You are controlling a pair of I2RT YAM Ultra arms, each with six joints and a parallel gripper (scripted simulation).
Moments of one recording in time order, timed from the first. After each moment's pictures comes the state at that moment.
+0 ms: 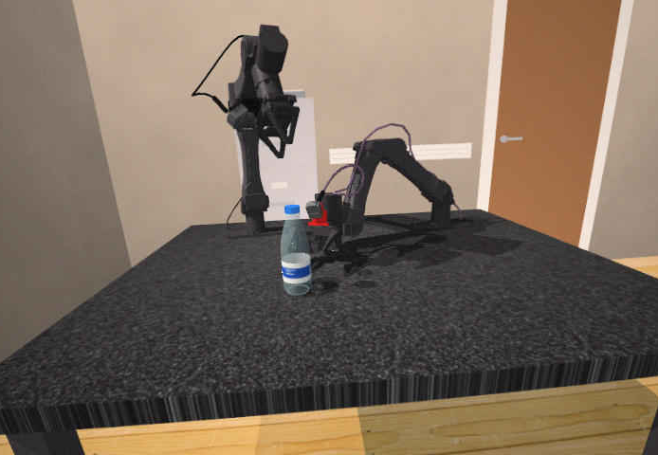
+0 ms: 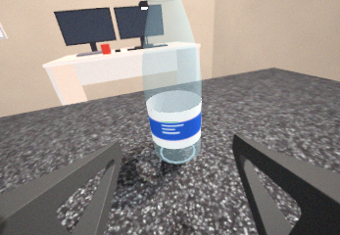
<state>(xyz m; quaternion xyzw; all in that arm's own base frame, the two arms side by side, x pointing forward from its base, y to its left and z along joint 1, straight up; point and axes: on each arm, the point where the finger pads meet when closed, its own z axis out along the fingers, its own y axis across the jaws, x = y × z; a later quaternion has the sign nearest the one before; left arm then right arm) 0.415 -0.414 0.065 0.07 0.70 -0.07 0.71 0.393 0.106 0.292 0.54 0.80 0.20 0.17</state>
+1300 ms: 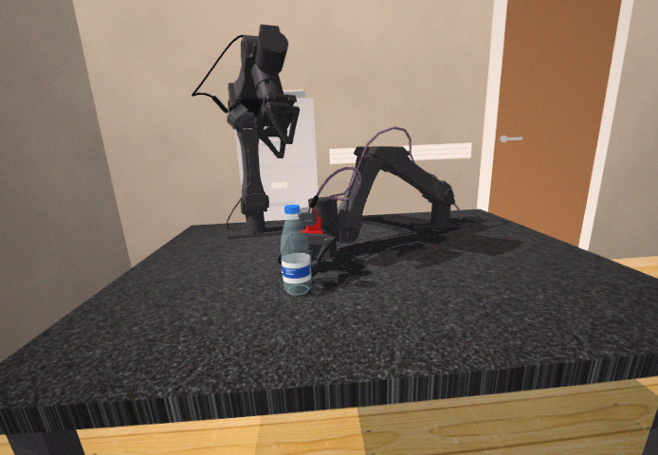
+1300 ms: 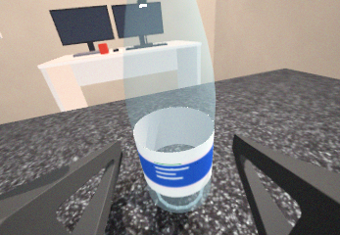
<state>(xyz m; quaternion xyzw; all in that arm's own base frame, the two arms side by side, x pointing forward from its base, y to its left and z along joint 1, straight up) 0.471 -0.423 0.061 0.07 0.70 -0.07 0.70 0.393 0.106 0.292 0.54 0.80 0.20 0.17</state>
